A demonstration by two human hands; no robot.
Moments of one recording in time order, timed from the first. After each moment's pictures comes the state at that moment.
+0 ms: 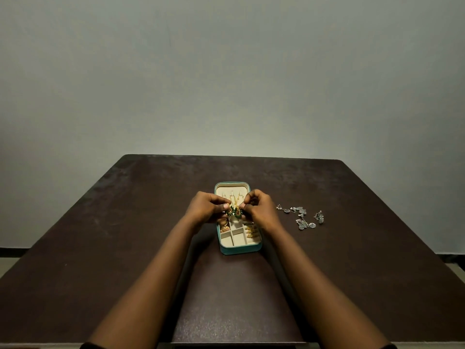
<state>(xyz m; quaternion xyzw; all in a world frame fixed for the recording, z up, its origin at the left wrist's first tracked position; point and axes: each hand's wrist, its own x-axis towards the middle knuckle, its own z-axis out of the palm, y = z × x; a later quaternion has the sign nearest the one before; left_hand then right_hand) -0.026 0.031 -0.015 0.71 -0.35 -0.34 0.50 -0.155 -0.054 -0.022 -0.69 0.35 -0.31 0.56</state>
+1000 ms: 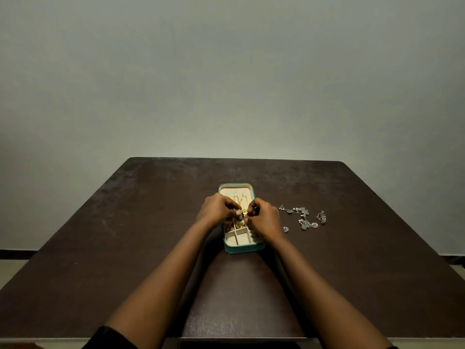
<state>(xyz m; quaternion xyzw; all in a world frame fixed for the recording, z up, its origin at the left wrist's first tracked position) -0.038 0.025 -0.015 0.79 -0.46 -0.20 0.35 -0.164 -0.042 -0.031 -0.80 0.42 -0.26 0.33</state>
